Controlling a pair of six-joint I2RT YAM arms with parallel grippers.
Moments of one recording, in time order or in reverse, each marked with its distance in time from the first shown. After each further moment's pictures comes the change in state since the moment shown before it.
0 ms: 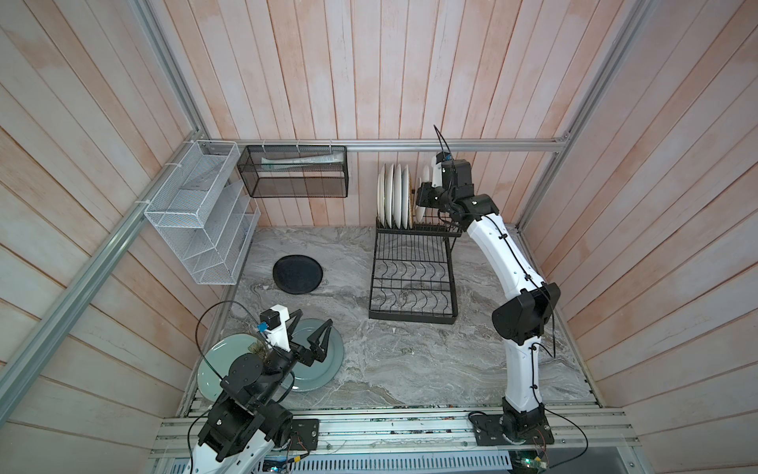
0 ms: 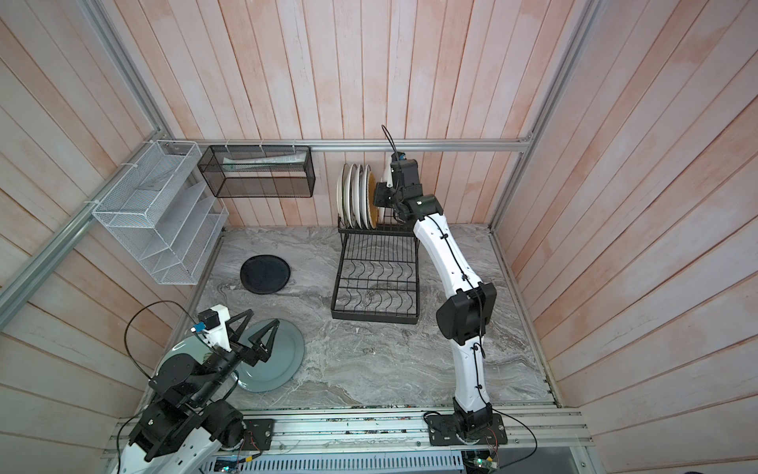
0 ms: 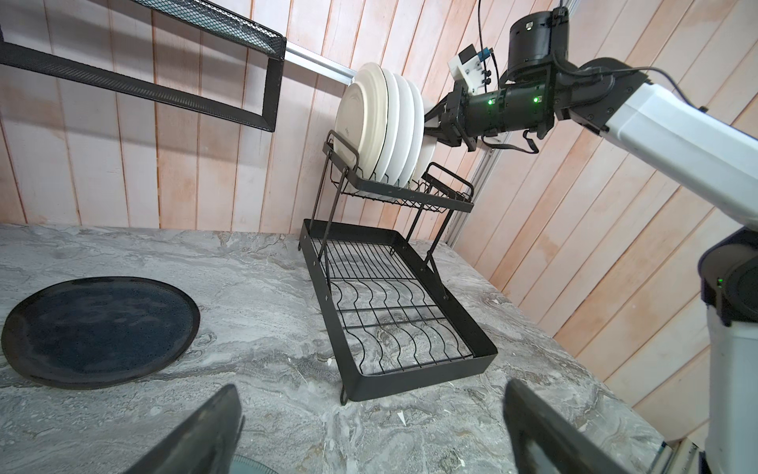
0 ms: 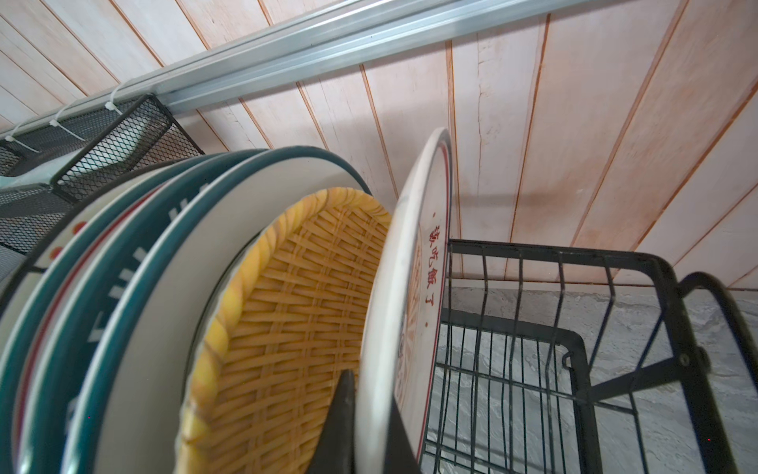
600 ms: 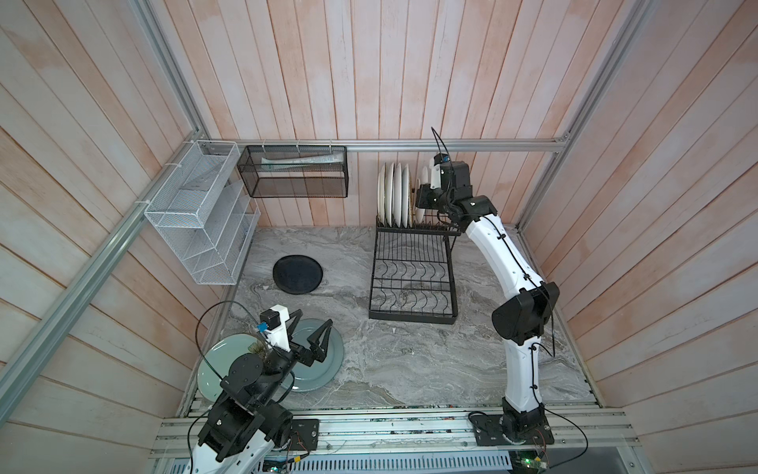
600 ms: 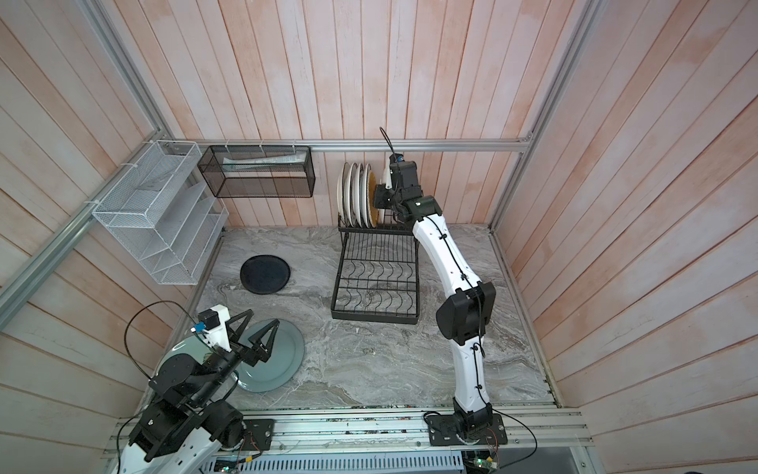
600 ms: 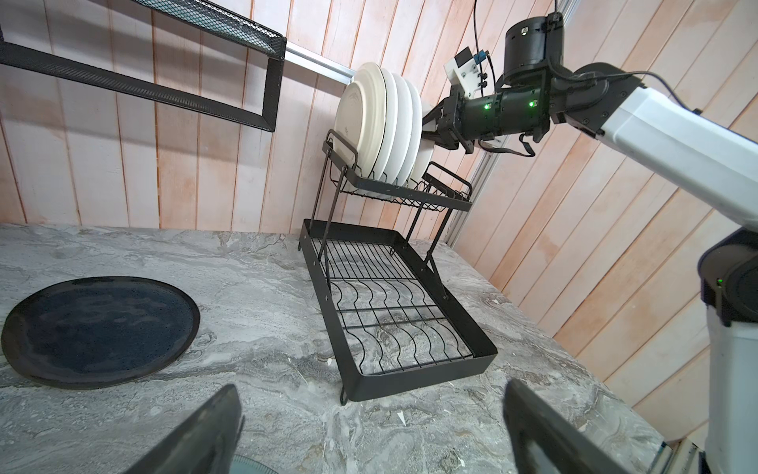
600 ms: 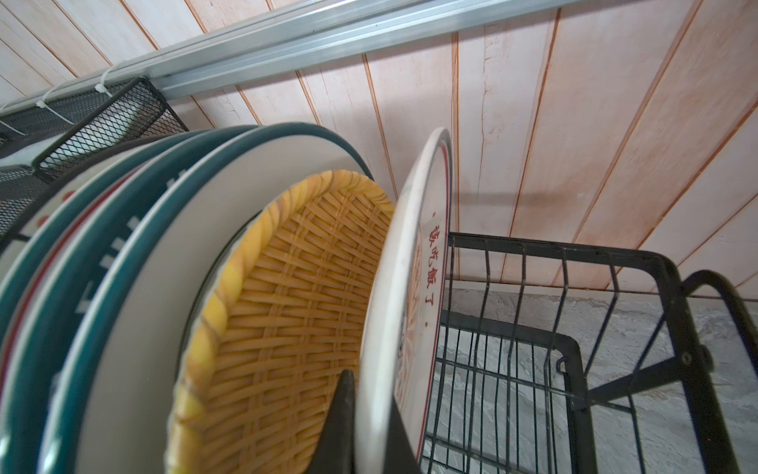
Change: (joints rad) left arm 0.000 0.000 0.000 0.000 0.000 0.000; right arm 0.000 0.000 -0.025 0.024 0.008 -0.038
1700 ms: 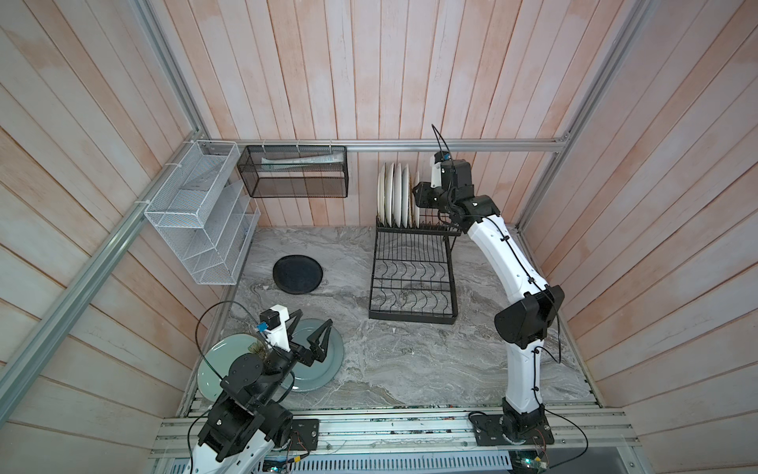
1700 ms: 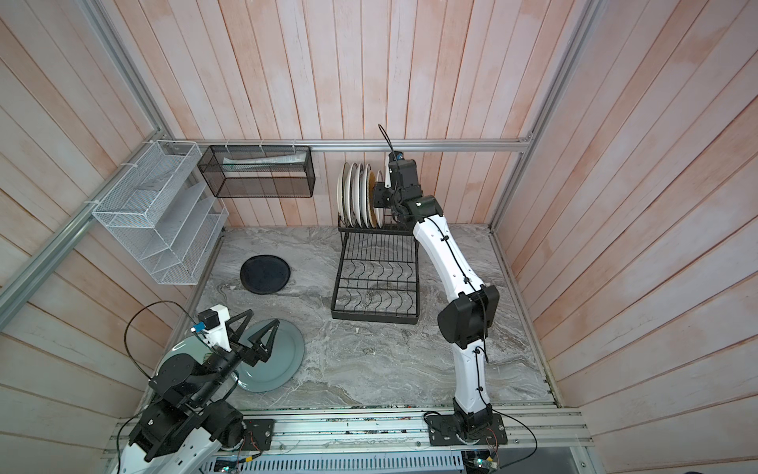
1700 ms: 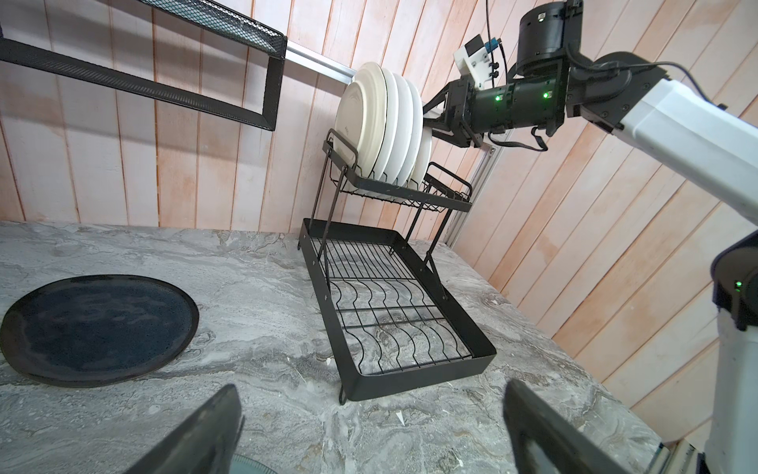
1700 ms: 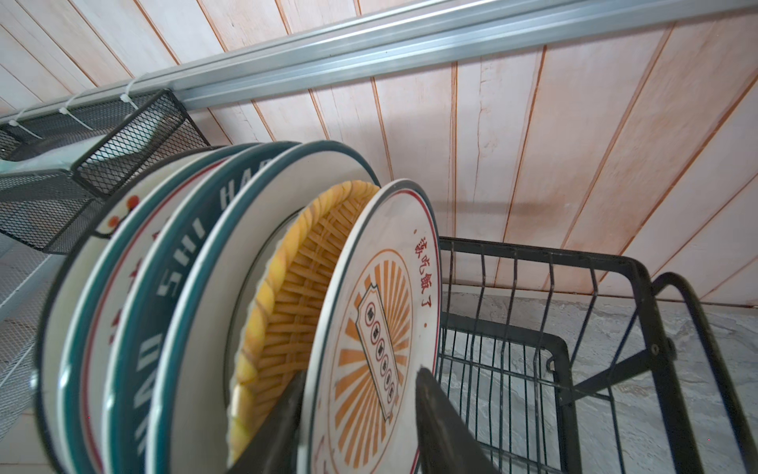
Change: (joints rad) left arm 0.000 0.000 0.000 -0.001 0.000 -0.007; right arm 0.020 -0.051 -0.015 -0.009 0.033 -0.010
